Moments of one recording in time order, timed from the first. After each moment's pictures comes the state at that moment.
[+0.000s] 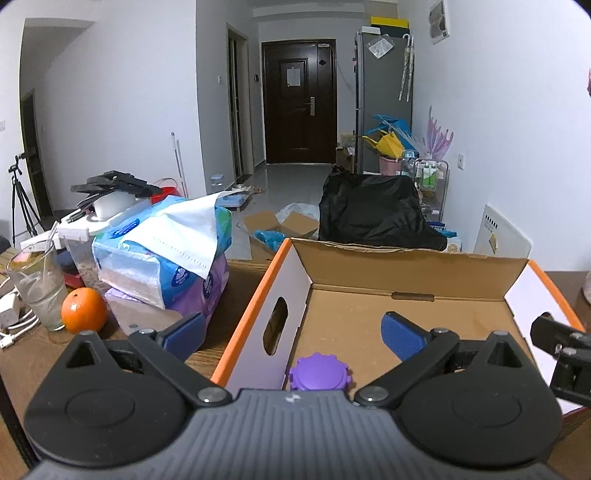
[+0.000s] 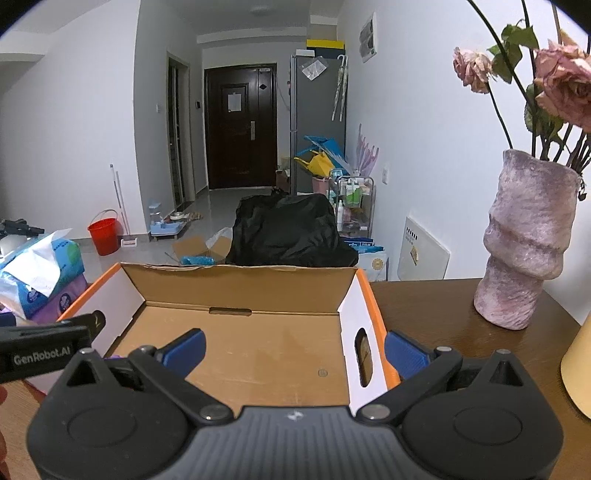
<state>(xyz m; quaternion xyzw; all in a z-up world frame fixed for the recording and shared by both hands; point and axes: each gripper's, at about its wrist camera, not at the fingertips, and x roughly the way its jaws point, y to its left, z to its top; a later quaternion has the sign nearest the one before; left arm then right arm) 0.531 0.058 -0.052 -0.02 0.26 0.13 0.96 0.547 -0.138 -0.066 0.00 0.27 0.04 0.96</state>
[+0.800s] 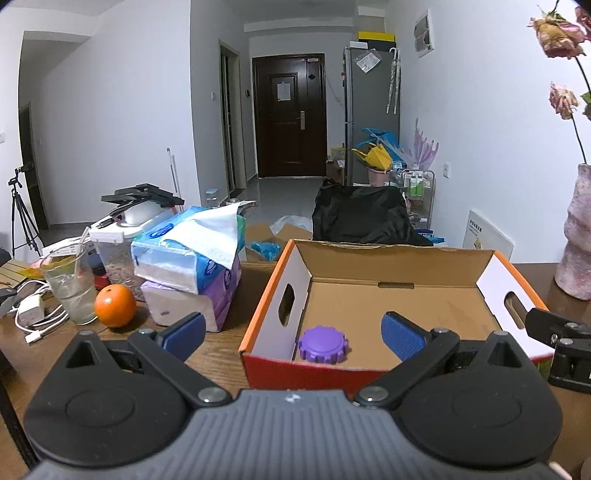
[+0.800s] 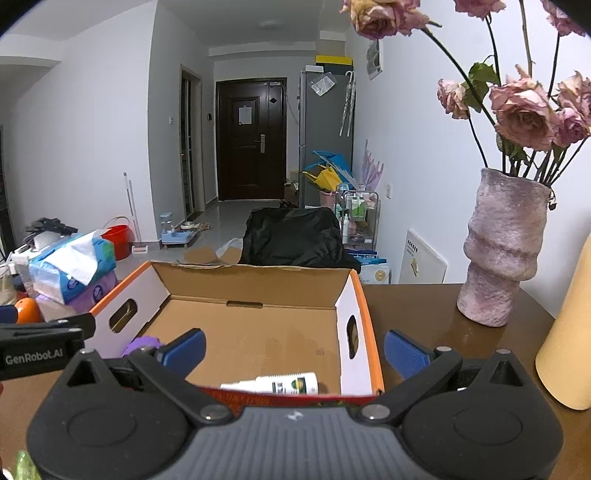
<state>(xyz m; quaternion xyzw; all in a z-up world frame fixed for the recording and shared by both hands) 0.454 0.052 -0.032 0.00 0.24 0.12 0.96 0.474 -0.148 -0.045 -0.01 0.25 0.06 0.97</state>
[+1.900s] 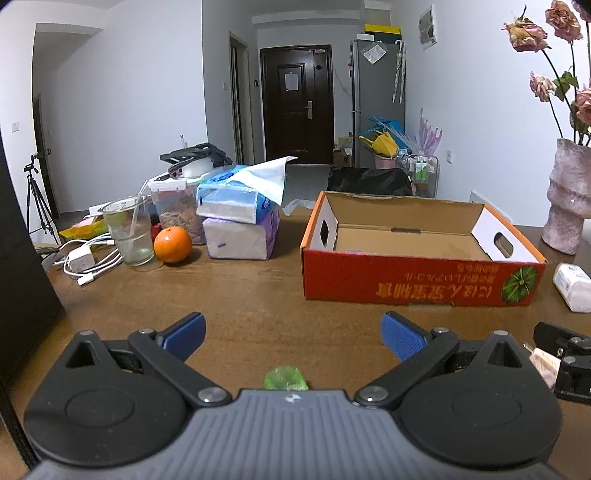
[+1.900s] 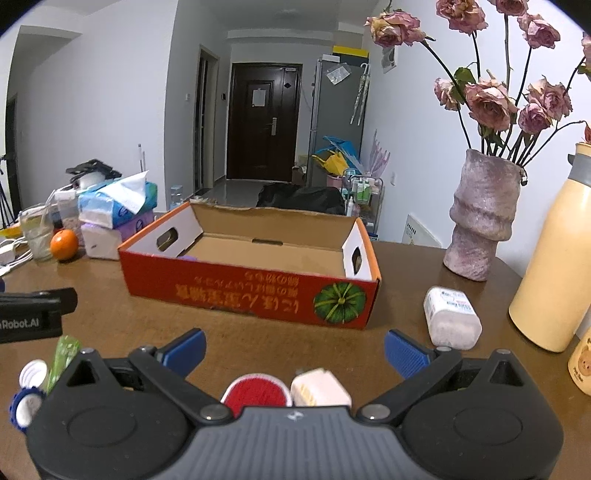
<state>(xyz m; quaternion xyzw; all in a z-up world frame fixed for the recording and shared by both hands) 0.327 0.072 -0.052 -0.01 0.26 0.13 0.96 0.349 -0.135 -0.066 -0.05 0.27 0.07 0.96</state>
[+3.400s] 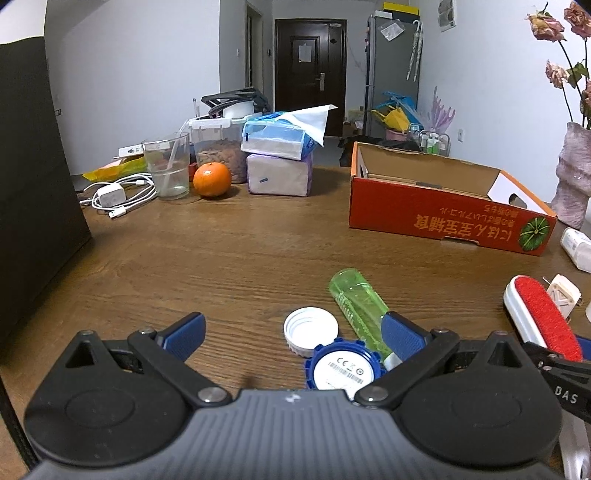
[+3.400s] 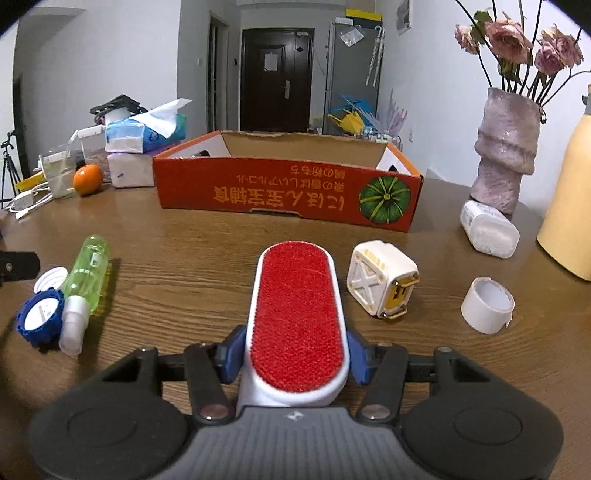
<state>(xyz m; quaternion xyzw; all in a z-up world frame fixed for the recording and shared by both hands) 0.267 0.119 -0.086 -0.04 0.30 0.13 0.94 0.307 -0.111 -0.133 -0.04 0.33 0.09 0.94</state>
